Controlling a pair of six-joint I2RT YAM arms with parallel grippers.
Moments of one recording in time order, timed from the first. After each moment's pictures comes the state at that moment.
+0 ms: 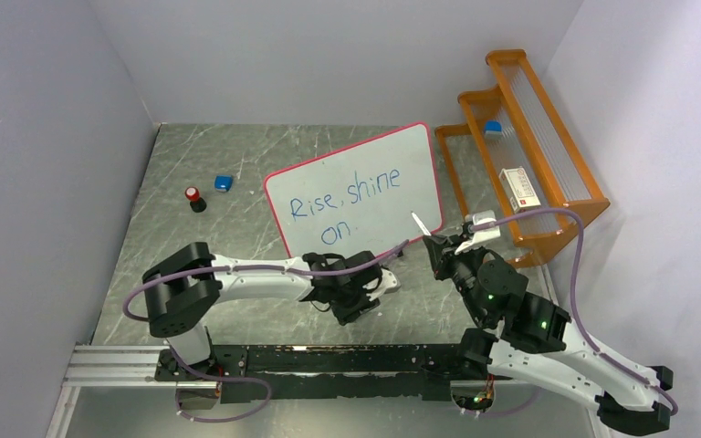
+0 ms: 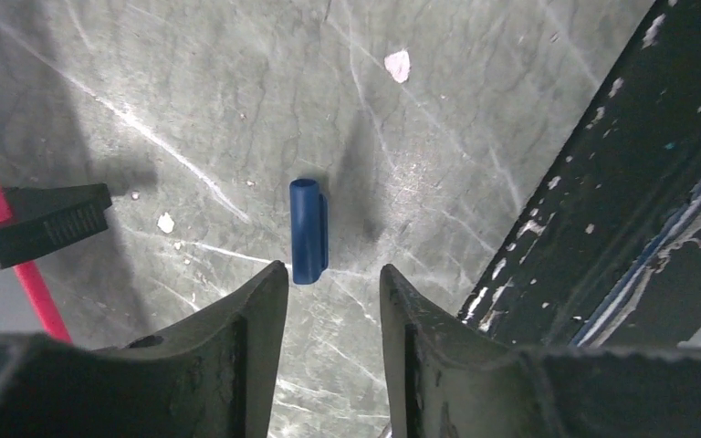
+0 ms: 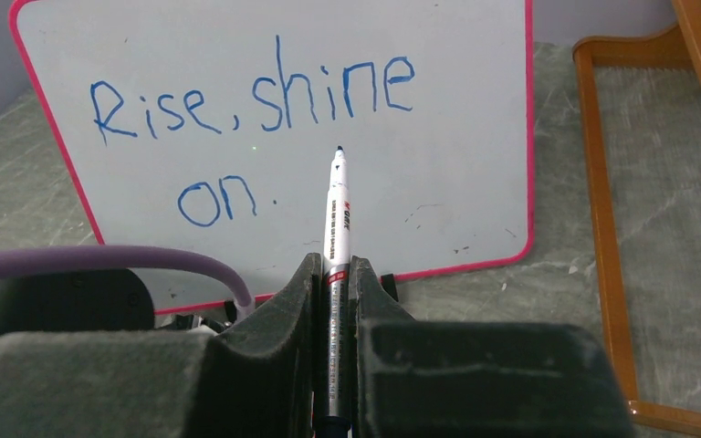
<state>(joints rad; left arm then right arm) -1.22 1.69 1.04 -0.45 0.04 -0.07 1.09 0.42 0.70 -0.44 0.73 0.20</state>
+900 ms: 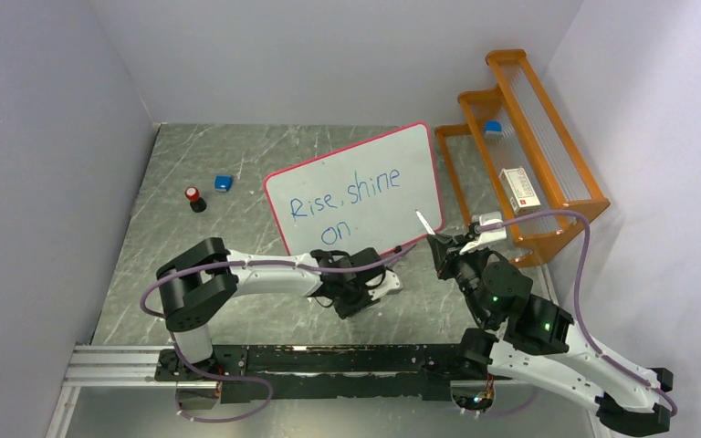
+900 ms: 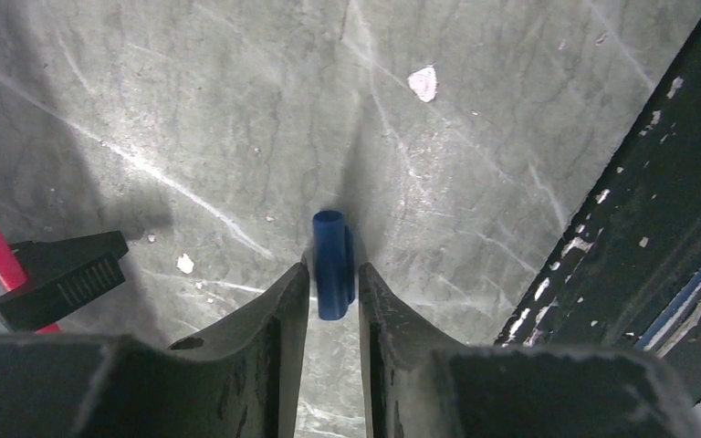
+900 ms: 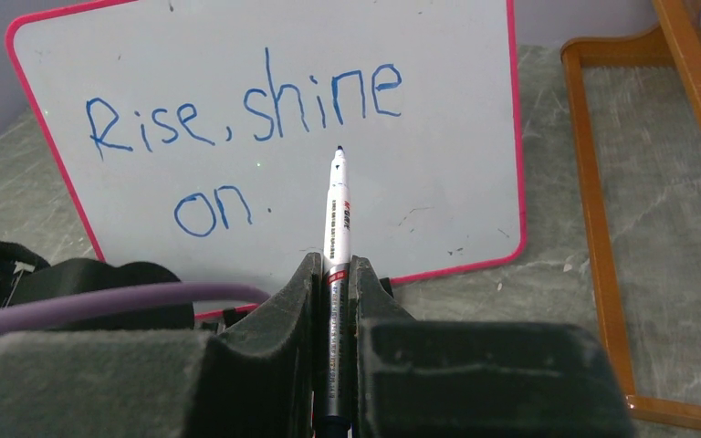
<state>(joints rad) -1.18 1.79 1.08 -0.45 0.08 0.04 1.09 0.40 0.70 -0.44 0.76 0.21</state>
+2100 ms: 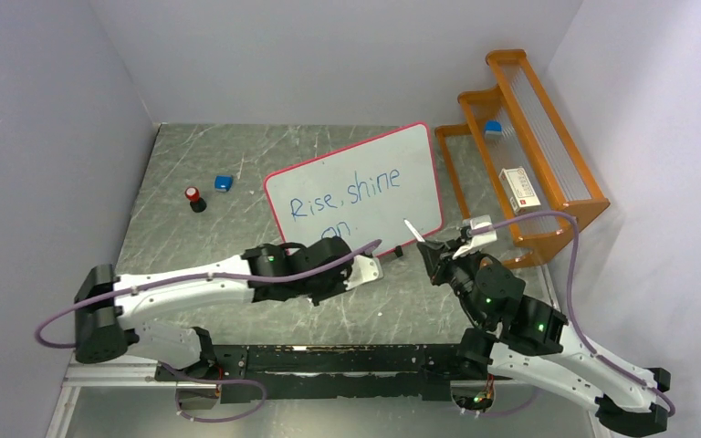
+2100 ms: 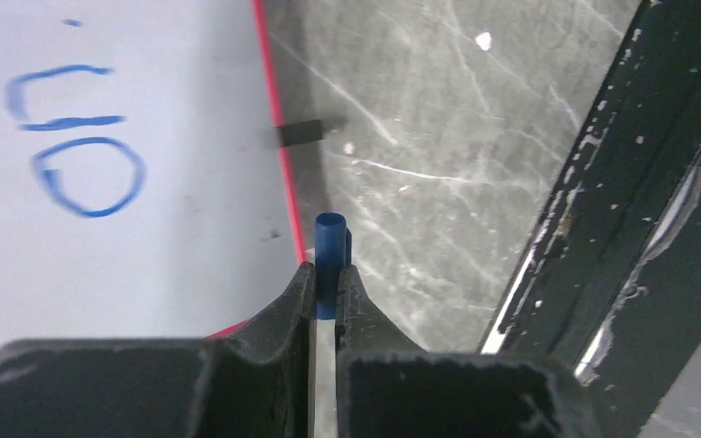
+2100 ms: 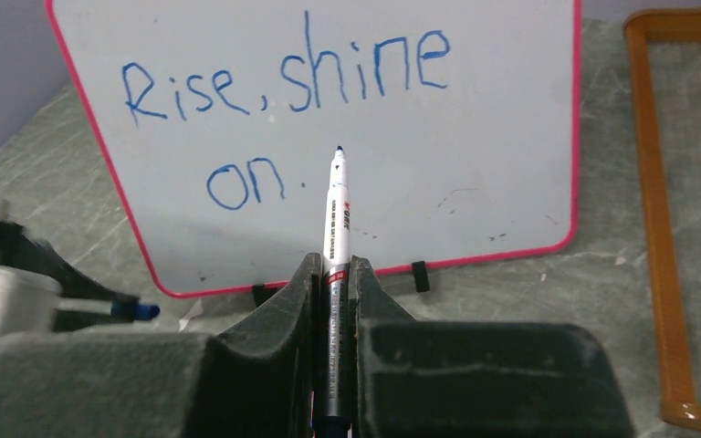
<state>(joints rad) -1.23 1.37 1.07 -0.64 -0.15 0.13 1.09 0.38 0.66 -0.44 0.69 0.26</state>
